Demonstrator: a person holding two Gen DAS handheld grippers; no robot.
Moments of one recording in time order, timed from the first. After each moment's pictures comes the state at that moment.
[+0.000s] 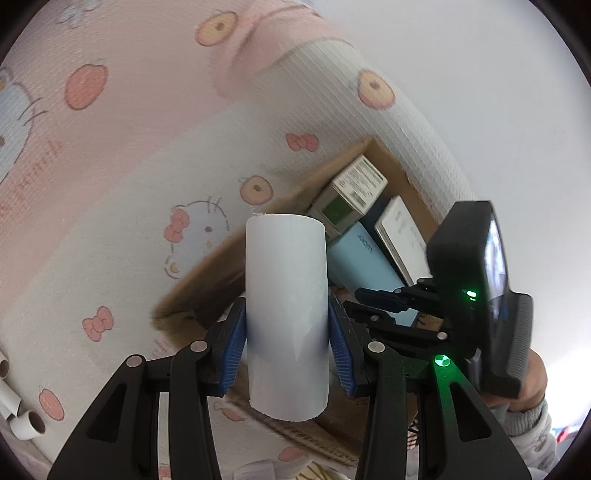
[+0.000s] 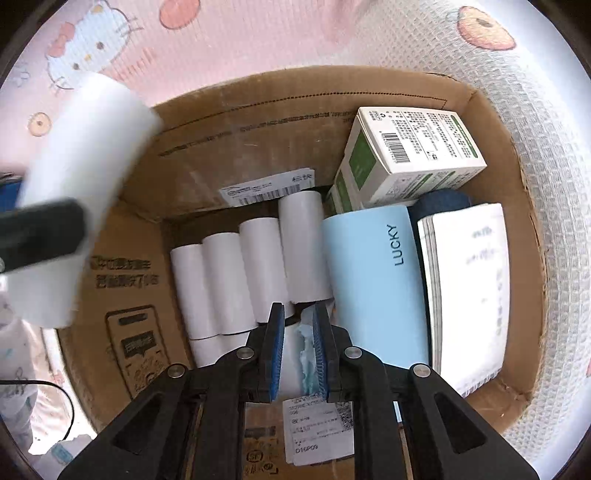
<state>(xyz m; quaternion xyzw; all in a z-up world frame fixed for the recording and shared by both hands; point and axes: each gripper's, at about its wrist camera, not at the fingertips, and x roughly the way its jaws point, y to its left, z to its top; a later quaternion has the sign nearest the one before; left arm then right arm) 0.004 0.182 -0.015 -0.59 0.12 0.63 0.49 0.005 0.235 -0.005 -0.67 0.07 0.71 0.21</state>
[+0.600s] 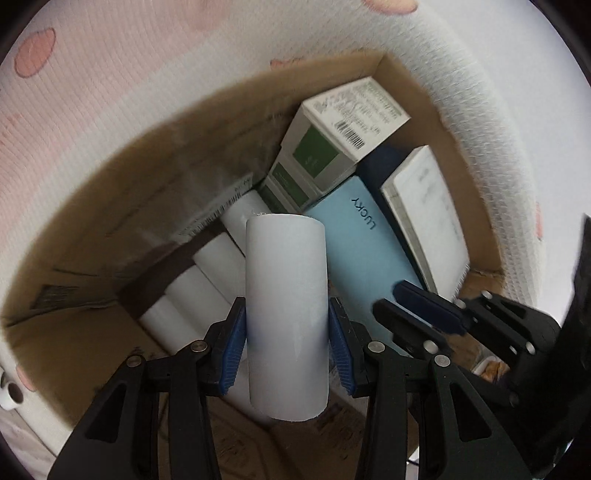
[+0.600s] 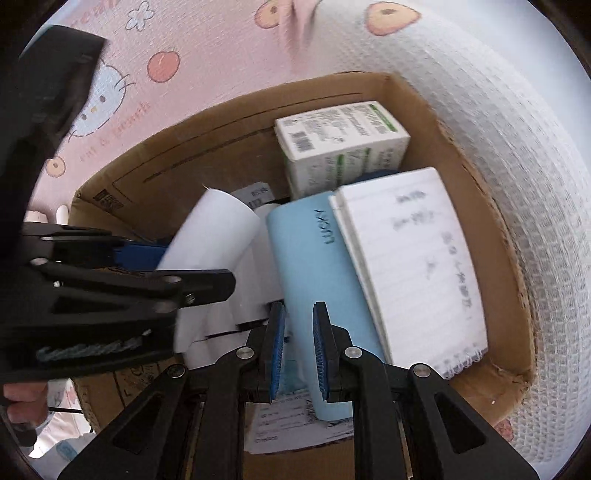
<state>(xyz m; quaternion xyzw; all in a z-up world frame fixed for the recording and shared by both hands) 0.051 0.254 -0.078 -0.67 0.17 0.60 0.41 0.119 0.290 0.017 -0.60 0.10 0.77 0.21</state>
